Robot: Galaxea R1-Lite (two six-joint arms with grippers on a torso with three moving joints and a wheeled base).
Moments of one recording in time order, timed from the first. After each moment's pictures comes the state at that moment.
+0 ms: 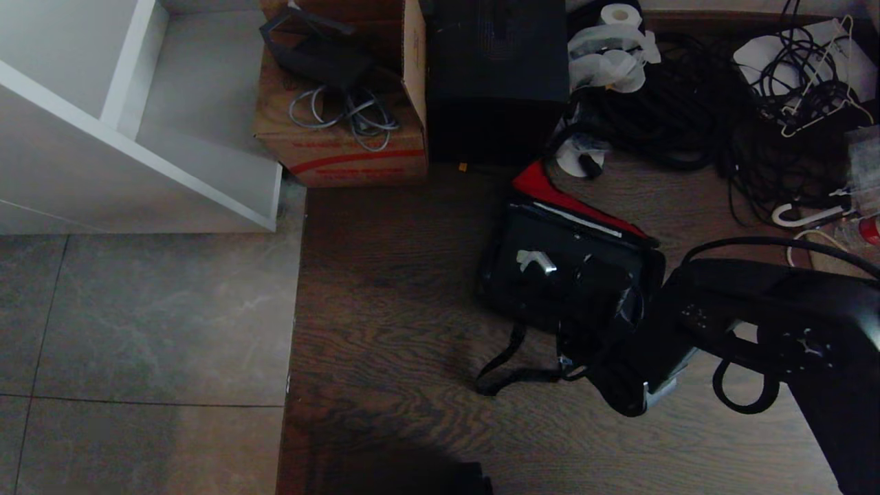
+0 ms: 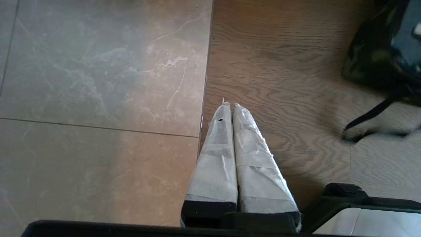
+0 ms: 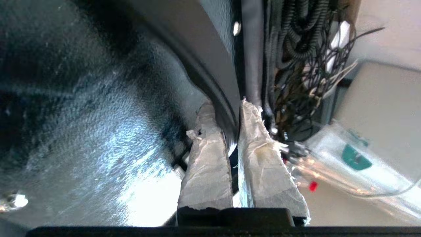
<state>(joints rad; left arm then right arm) 0.00 0.00 0.00 -0.02 0.02 -0.04 0.48 2.38 -1.03 -1.51 -0.88 -1.27</state>
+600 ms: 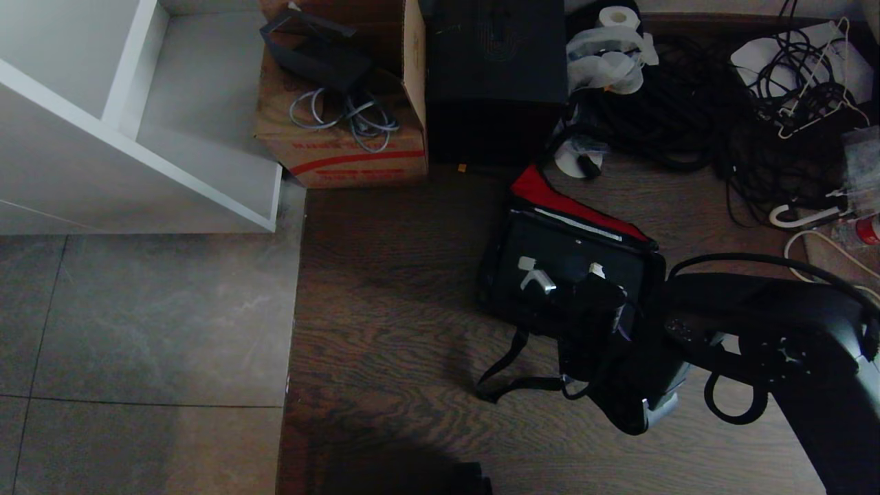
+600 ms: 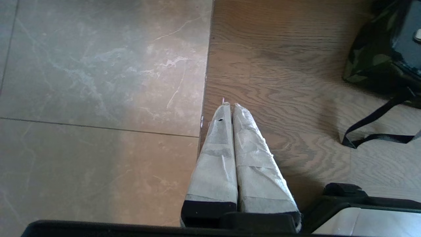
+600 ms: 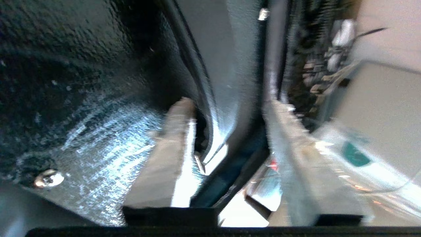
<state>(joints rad) 0.00 0.00 0.00 -0.02 0.02 -0.04 0.48 2.45 -0.98 -1.52 -0.86 -1.23</state>
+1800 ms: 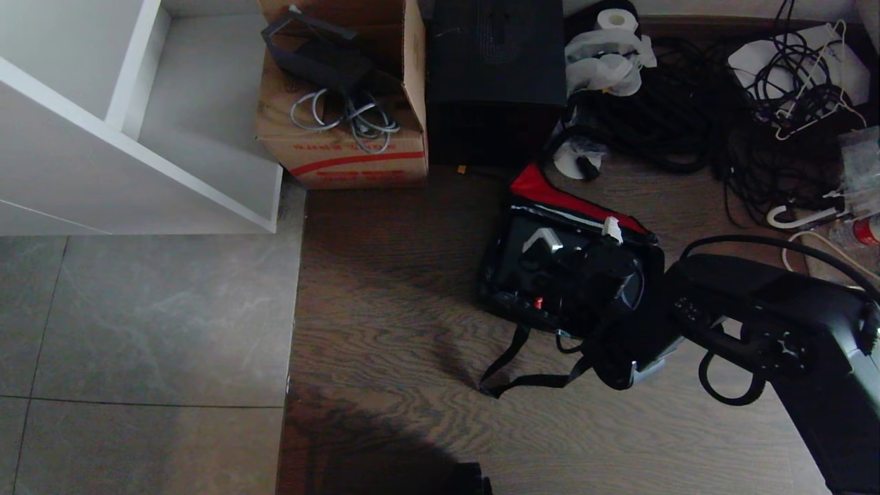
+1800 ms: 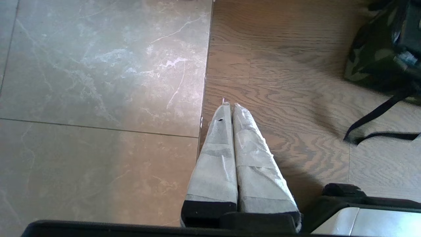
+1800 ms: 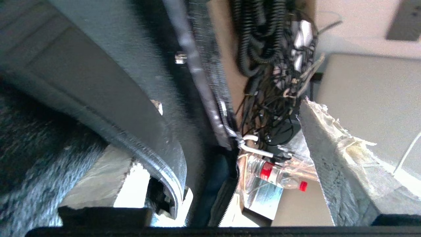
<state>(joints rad) 0.00 0.00 0.00 -0.02 0.02 -0.04 0.40 2.48 -1.22 -1.52 -0.84 -1.27</state>
